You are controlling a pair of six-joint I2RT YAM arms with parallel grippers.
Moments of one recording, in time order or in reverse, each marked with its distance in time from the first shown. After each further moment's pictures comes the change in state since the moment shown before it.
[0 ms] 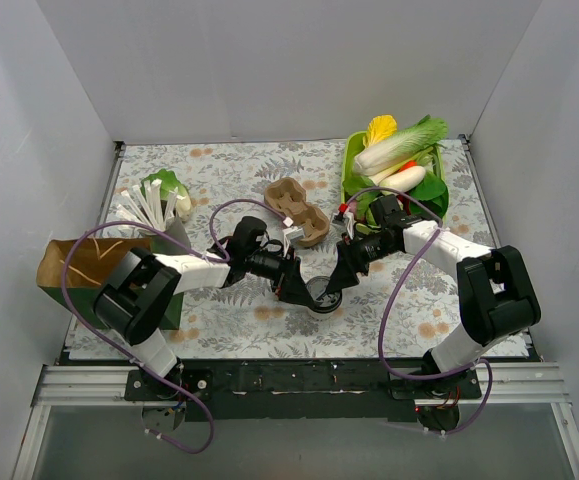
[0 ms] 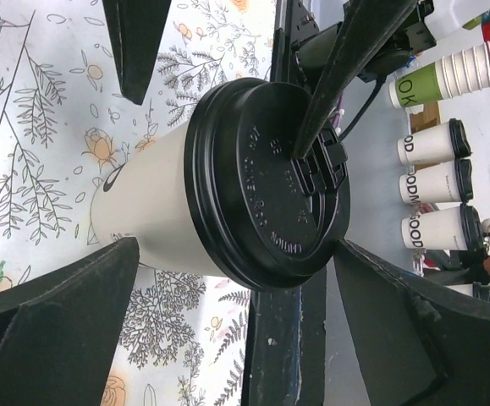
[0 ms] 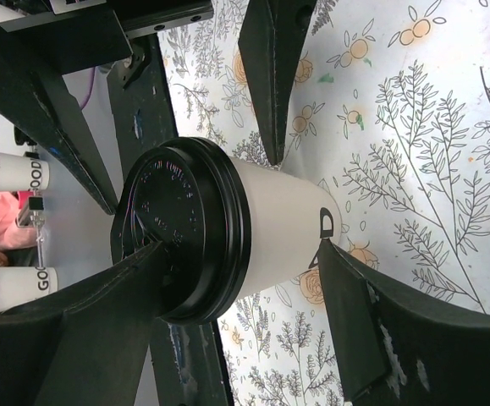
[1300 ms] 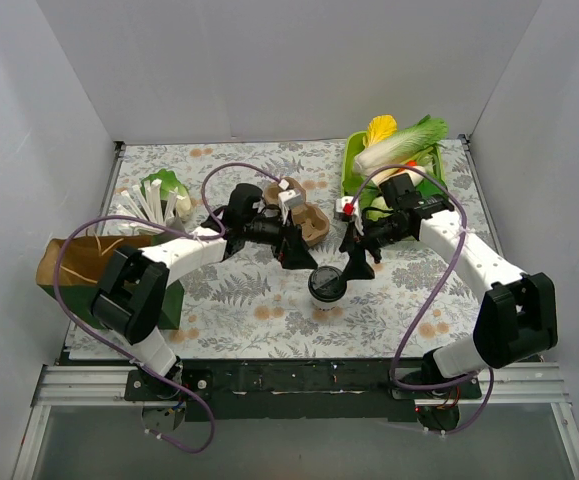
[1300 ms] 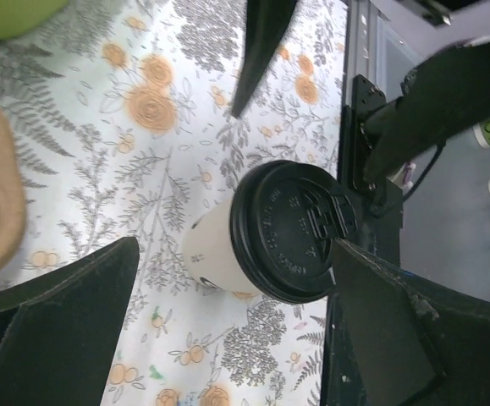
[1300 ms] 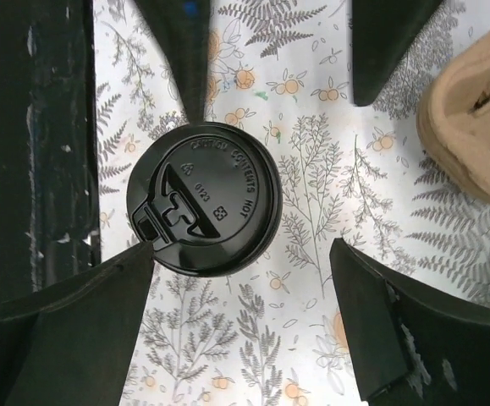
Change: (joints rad) left arm 0.073 -0.009 0.229 -0.132 -0.077 0.163; right arm -0.020 -0.132 0.198 -0.300 0.148 -0.523
